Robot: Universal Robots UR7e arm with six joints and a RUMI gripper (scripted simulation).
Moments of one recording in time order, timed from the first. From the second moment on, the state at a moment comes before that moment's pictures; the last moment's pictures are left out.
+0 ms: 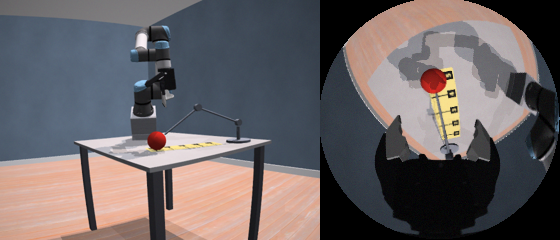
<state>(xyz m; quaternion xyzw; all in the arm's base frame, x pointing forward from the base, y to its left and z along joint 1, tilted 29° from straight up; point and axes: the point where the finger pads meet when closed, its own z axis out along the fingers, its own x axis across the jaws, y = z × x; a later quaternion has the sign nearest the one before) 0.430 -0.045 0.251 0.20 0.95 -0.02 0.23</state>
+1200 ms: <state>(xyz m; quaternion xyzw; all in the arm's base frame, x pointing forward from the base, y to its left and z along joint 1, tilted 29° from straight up) 0.457 -0.035 0.200 0.18 0.96 0.00 0.23</state>
